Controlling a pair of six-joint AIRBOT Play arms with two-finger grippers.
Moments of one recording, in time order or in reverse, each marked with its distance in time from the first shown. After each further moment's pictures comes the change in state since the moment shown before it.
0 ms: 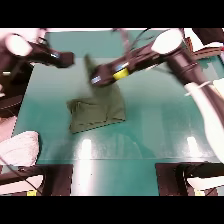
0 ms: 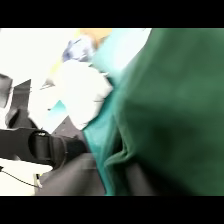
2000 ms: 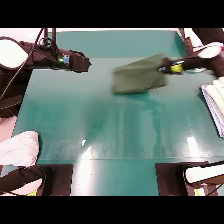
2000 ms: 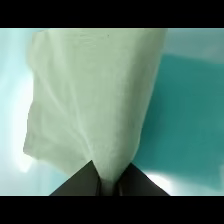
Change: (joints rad) left arm -0.287 0.132 -0.059 -0.030 0.048 0.039; right arm -0.816 0.006 -0.226 -0.279 -0.108 0.030
